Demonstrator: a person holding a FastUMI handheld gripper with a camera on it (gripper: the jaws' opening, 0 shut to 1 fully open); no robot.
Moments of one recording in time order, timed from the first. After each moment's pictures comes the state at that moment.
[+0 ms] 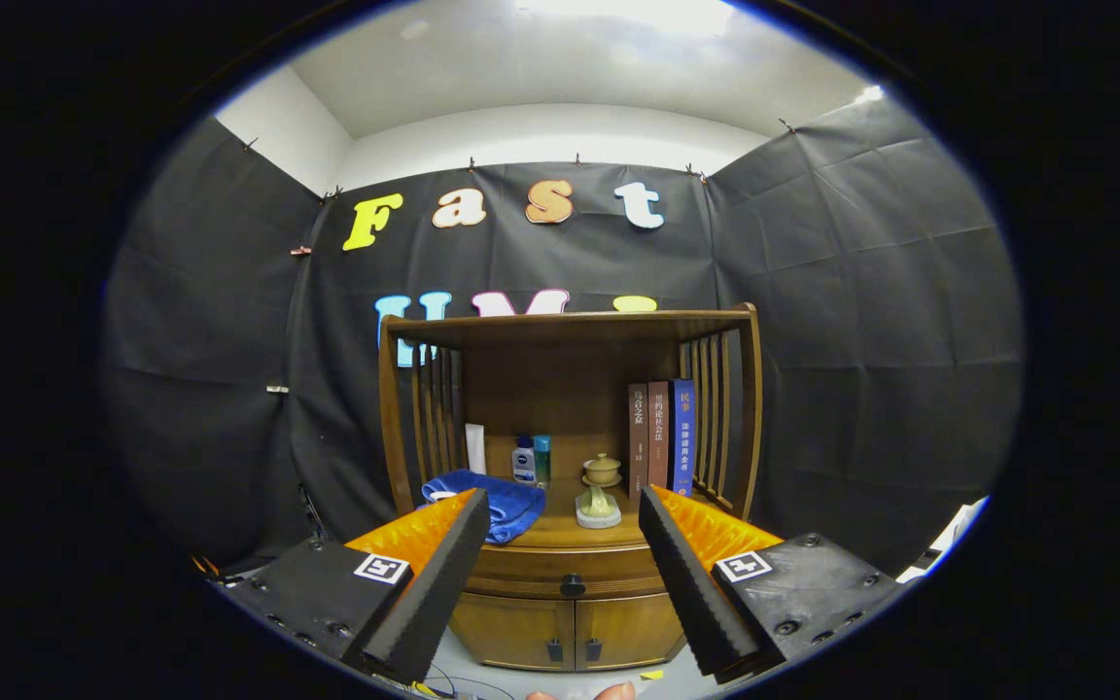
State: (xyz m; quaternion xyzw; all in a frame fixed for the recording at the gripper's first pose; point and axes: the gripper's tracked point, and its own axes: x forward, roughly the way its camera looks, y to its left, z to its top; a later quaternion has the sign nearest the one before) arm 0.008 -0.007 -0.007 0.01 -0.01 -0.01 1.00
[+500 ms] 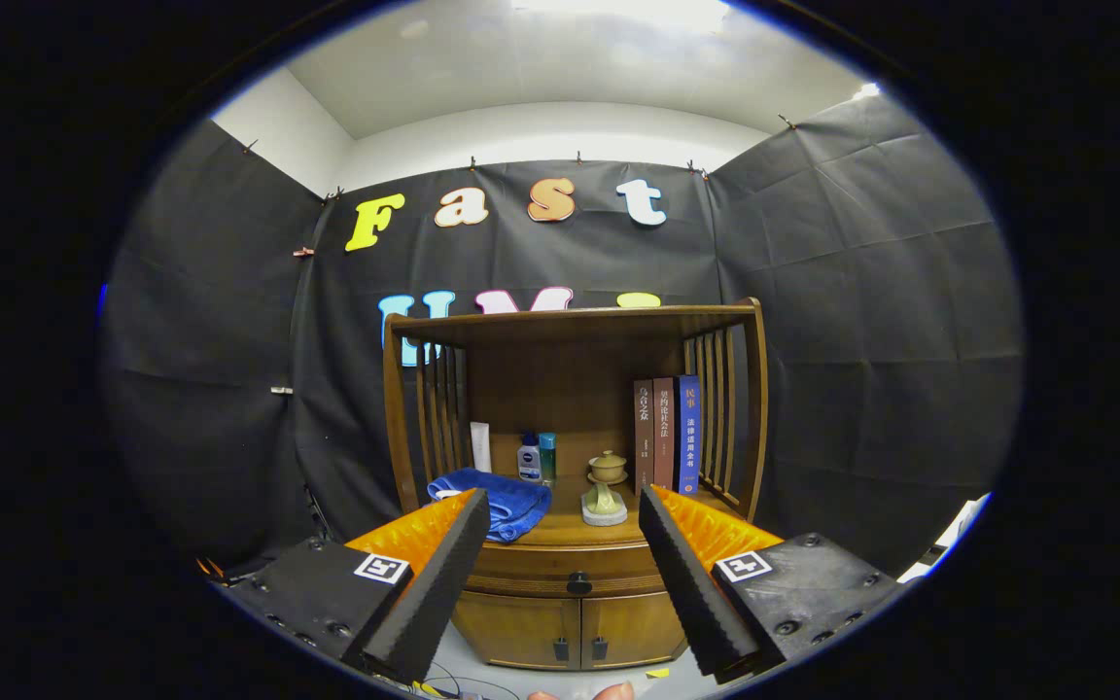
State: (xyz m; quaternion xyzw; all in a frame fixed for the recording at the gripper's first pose) arm 0.009 -0.004 -0.008 0.02 -0.01 0.00 1.00
